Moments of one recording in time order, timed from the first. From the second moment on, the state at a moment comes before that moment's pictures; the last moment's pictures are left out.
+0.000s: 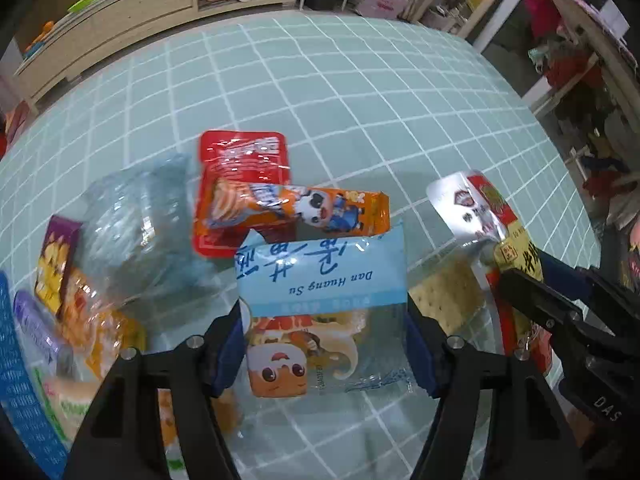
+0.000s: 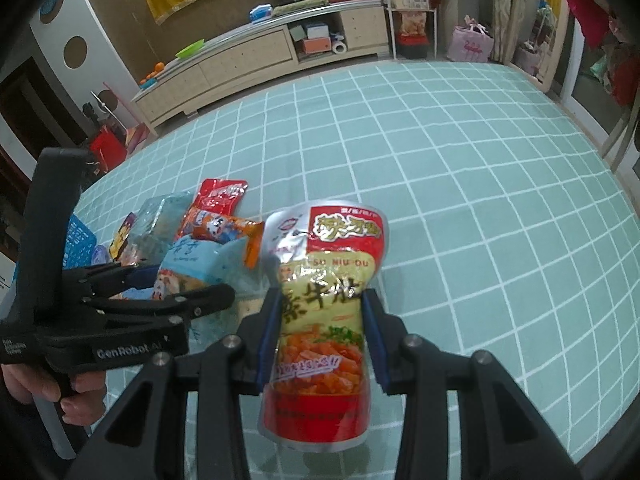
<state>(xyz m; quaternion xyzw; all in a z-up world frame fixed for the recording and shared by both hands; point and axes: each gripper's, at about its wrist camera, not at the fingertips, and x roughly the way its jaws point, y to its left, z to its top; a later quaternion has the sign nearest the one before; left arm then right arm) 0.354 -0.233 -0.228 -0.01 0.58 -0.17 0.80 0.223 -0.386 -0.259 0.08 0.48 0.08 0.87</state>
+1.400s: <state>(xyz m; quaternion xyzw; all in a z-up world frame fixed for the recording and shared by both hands) 0.179 0.058 -0.041 -0.02 0.42 0.01 0.91 0.148 -0.114 -0.114 -0.06 0.38 0.25 0.89</state>
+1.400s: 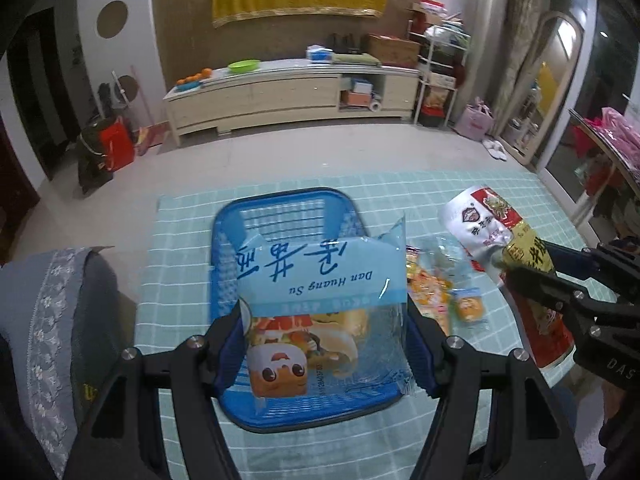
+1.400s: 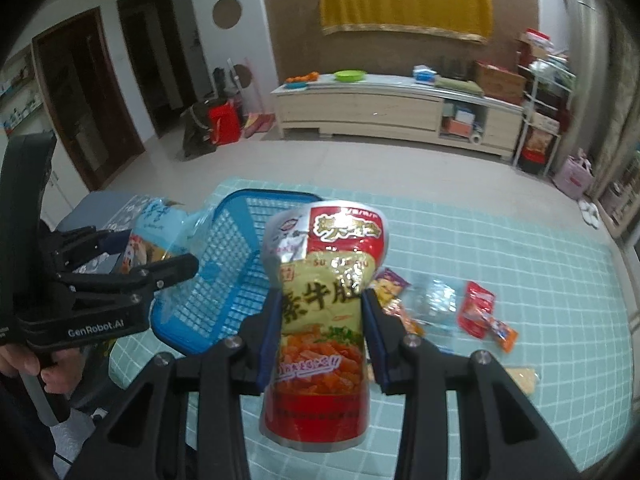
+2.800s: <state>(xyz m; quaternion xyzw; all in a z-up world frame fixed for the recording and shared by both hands) 0.250 0.125 -0.099 -0.06 0.45 0.03 0.89 0.244 -0.021 -0.163 -0.09 0.43 0.26 0.86</state>
